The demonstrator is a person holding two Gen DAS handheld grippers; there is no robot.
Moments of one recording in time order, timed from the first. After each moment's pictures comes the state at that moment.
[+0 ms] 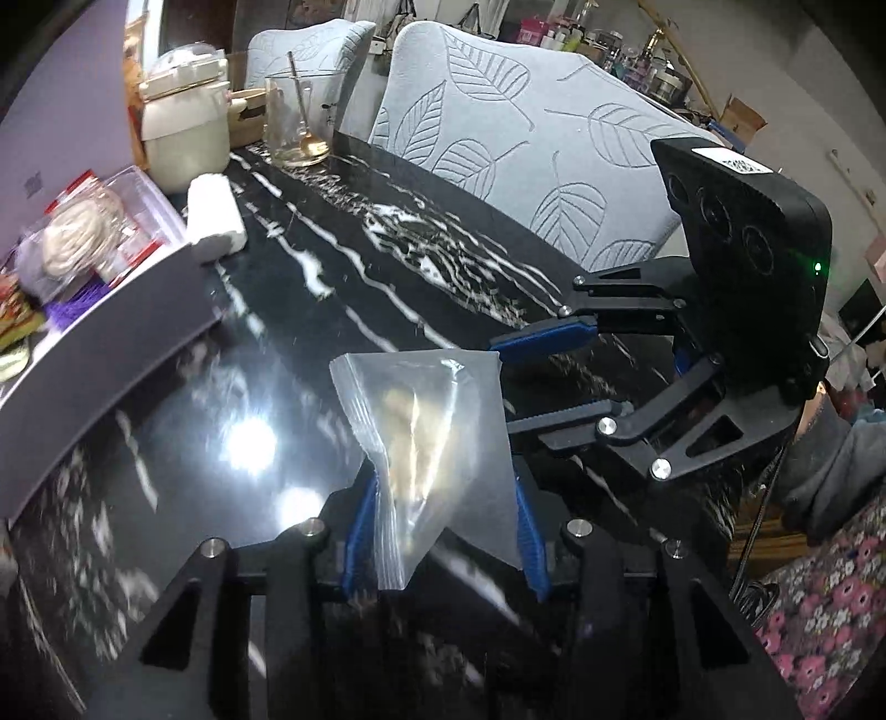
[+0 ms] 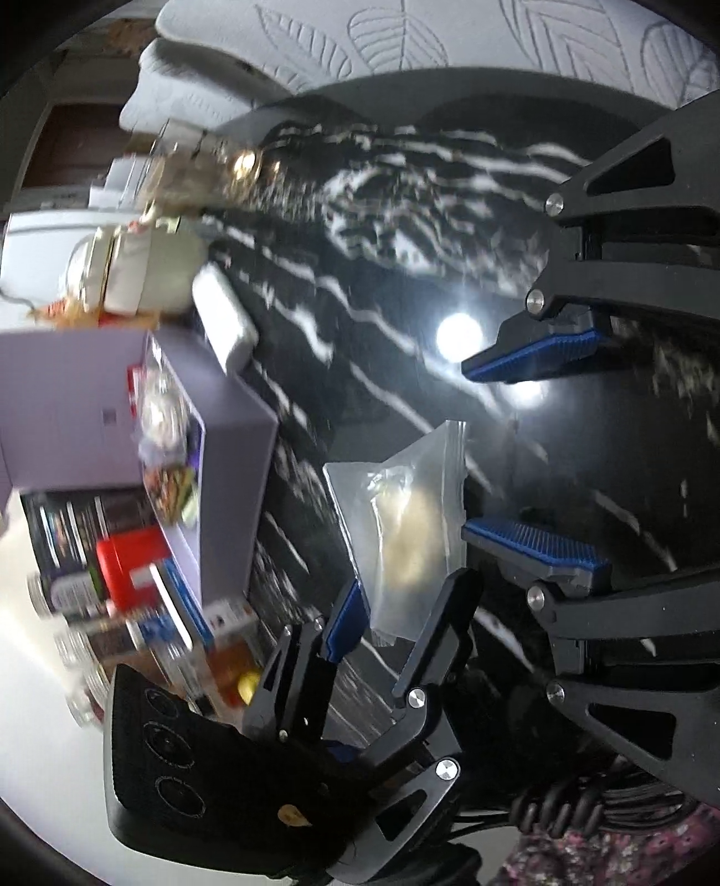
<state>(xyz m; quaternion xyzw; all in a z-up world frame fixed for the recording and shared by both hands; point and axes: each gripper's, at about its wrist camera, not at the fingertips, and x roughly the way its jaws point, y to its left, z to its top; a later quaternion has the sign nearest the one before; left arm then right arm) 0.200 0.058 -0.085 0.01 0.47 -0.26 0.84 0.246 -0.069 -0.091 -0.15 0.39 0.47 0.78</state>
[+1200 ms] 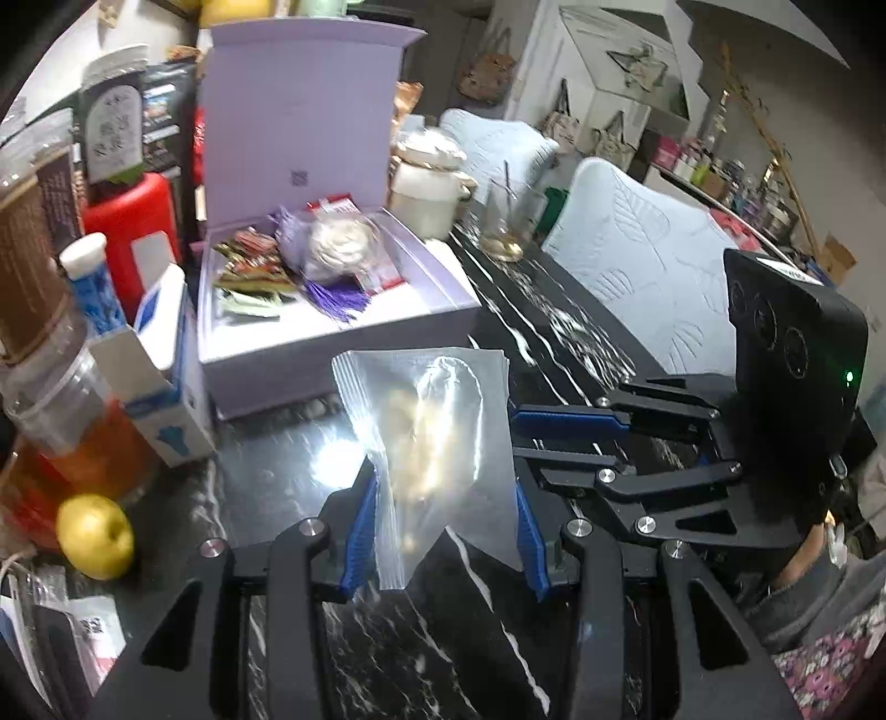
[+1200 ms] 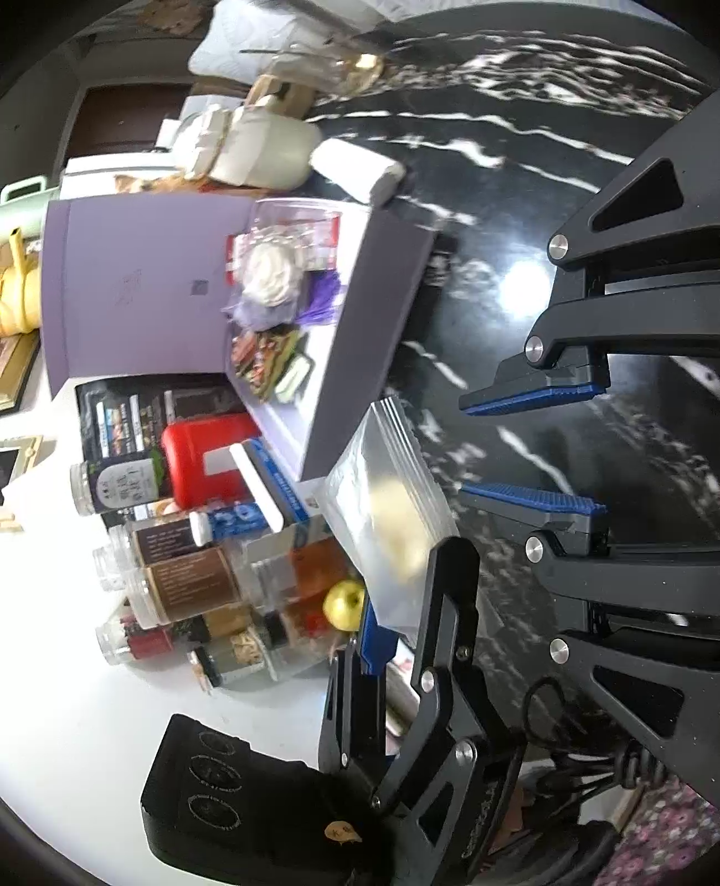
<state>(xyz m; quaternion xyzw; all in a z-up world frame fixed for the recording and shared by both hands) 0.142 0.182 -0.027 -0.08 0.39 -0.09 0.91 0.197 0.057 -0.037 -0.11 0.33 0.50 0.79</state>
